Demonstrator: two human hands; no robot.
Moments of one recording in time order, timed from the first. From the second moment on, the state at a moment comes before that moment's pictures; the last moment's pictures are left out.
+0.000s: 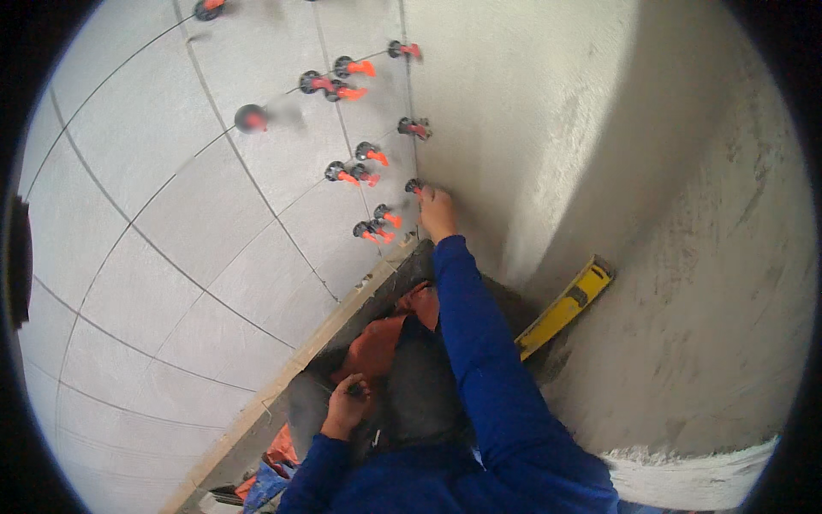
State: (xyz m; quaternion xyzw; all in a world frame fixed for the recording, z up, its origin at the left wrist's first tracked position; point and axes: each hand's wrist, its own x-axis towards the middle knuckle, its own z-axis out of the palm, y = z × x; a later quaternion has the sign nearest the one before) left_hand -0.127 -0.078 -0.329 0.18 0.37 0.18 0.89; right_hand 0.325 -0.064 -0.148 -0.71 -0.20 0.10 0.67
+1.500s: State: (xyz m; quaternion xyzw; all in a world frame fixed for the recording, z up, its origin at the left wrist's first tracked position) left_hand -0.124 -0.077 -0.323 0.23 0.42 0.17 0.86; right_hand 0.316 -0.041 -0.139 -0.78 -0.25 -0.17 0.55
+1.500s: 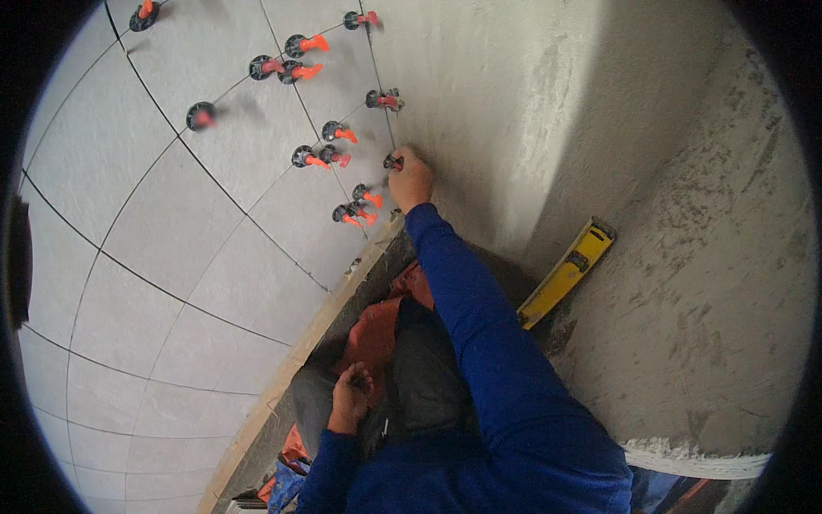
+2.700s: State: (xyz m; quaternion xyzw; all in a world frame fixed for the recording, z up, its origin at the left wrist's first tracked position) left_hand -0.132 -0.078 -0.322 0.25 0.41 0.16 0.86; right_hand 0.318 -0.069 -0.133 -0.59 -0.20 0.22 0.75
